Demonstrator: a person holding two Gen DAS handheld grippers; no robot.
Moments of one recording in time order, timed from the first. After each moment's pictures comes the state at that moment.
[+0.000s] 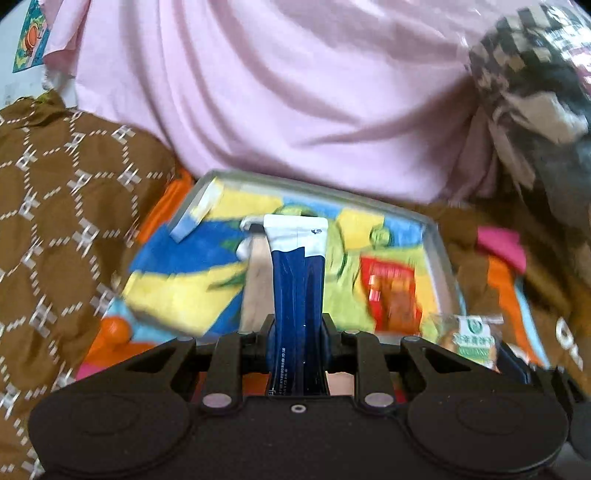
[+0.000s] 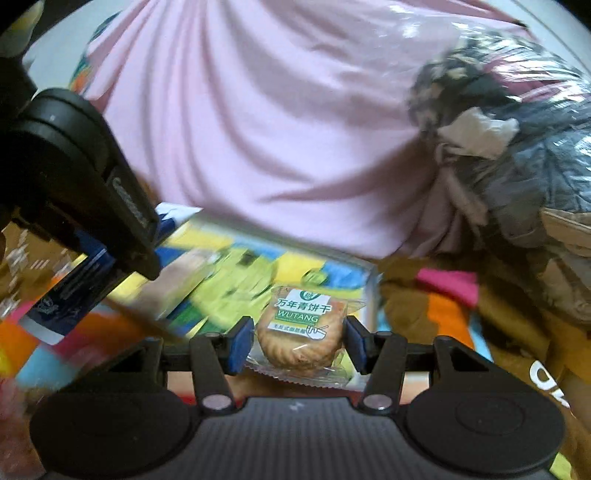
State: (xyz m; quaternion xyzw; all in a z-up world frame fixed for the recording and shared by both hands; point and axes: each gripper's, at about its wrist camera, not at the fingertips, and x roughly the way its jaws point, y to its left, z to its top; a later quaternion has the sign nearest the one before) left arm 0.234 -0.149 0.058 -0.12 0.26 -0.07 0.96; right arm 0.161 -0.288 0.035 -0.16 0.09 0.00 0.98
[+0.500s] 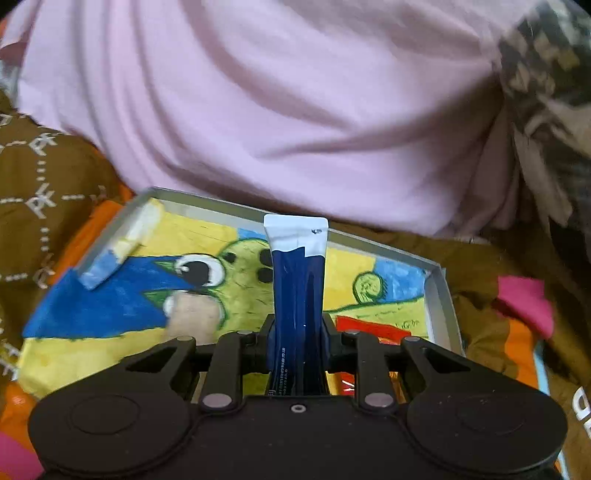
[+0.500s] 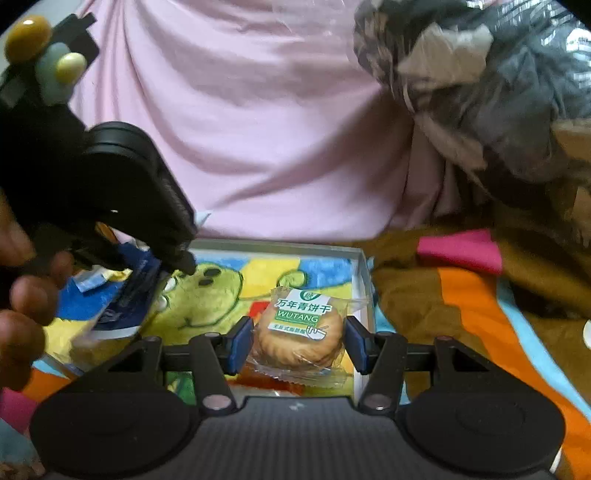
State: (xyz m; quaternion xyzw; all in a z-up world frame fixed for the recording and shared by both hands) left arm 0.348 -0.199 0.055 -0.14 0.26 -0.08 0.95; right arm 0.236 -0.333 0.028 -0.06 0.10 0.00 0.99
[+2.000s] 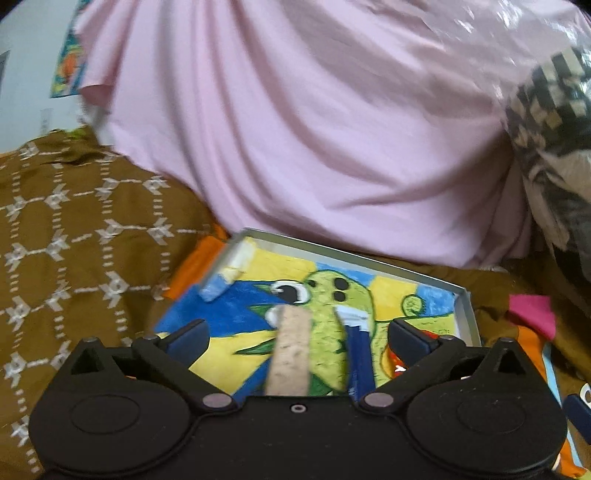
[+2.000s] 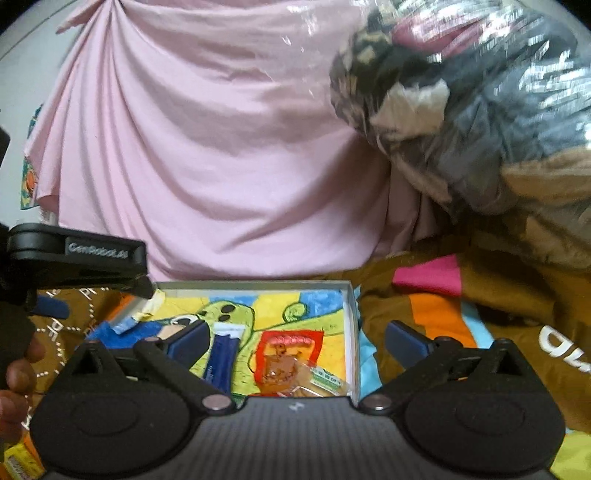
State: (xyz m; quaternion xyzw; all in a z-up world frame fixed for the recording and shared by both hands) left arm 0.239 -0.130 0.085 -0.14 0.20 0.00 0.97; right arm 0.163 -0.326 0.074 -0.02 0.06 0.00 1.00
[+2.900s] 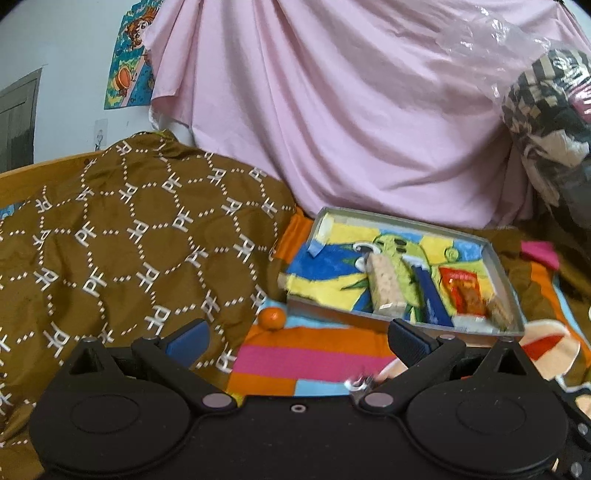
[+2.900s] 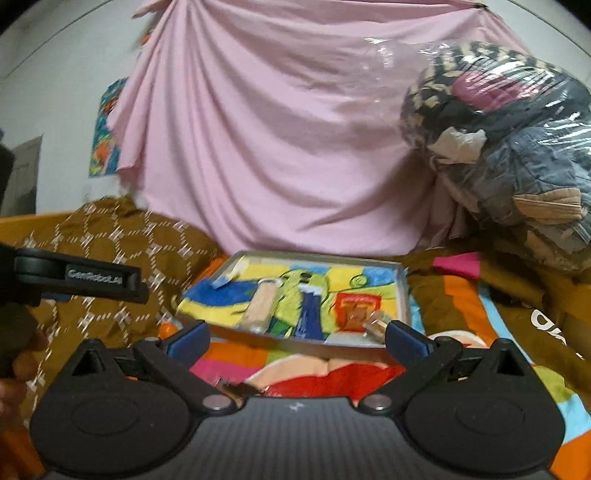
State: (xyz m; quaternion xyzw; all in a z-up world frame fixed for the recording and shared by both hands) left arm 0.094 -0.040 0.048 -0.09 0.20 0.02 0.97; right arm 0.030 -0.248 0.065 -0.07 0.09 0.06 0.99
